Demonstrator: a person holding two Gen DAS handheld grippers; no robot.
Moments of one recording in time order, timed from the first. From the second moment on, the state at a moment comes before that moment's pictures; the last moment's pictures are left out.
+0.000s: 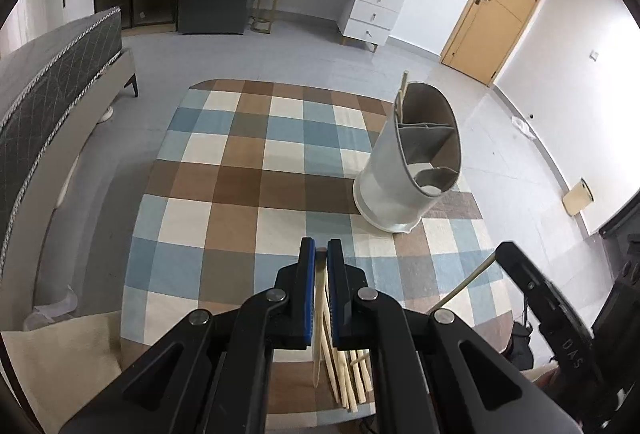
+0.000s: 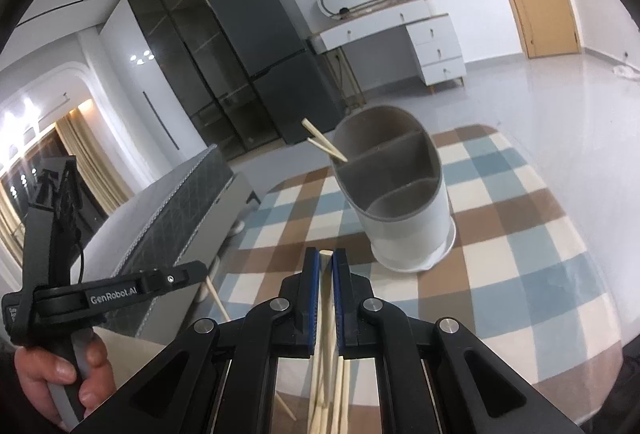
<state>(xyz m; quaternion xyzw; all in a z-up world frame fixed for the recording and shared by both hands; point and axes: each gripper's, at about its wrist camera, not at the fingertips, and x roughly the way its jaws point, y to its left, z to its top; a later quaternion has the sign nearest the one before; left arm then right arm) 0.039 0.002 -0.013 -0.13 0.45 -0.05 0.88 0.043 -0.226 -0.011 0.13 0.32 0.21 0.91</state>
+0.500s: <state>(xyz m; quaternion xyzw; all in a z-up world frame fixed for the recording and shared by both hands) 0.033 -0.017 0.026 -0.11 0.42 -0.09 0.90 0.032 -0.237 0.028 0.11 0.28 0.20 0.93</state>
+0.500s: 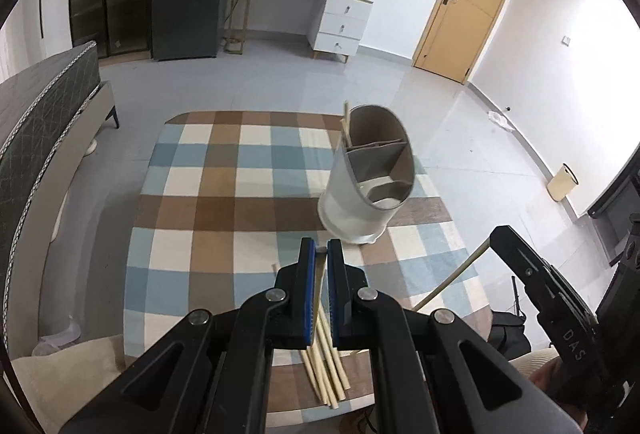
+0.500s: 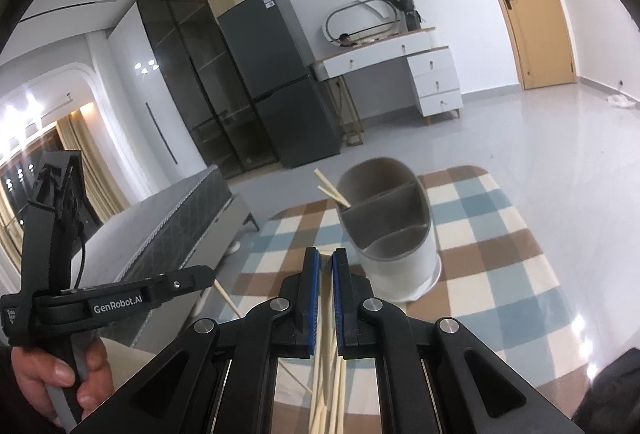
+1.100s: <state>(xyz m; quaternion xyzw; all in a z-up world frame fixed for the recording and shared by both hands) 0.066 -0.046 0.082 -0.12 0.38 -0.14 0.91 0.071 -0.260 0.085 0.07 0.22 0.20 0.95</state>
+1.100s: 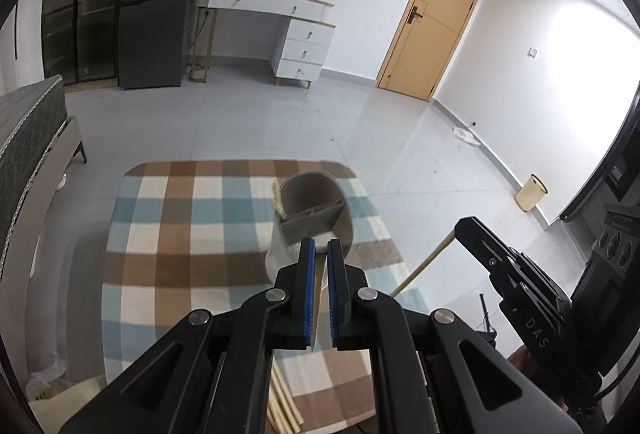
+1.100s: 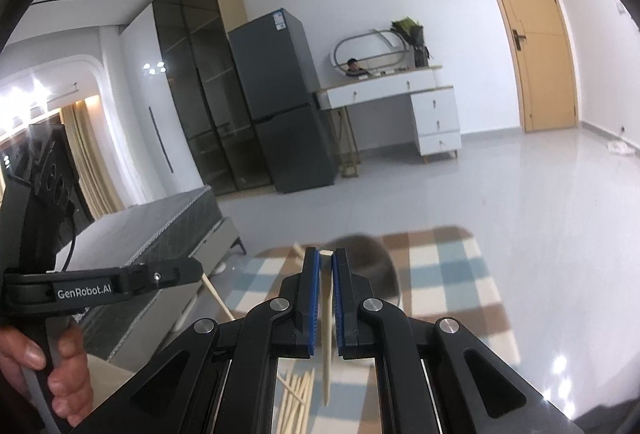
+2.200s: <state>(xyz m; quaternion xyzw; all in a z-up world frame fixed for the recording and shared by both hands) 0.199 -0.014 0.086 -0.18 0.31 -0.14 0.92 0.202 -0.202 0.108 -0.06 0.16 0.24 0.96</state>
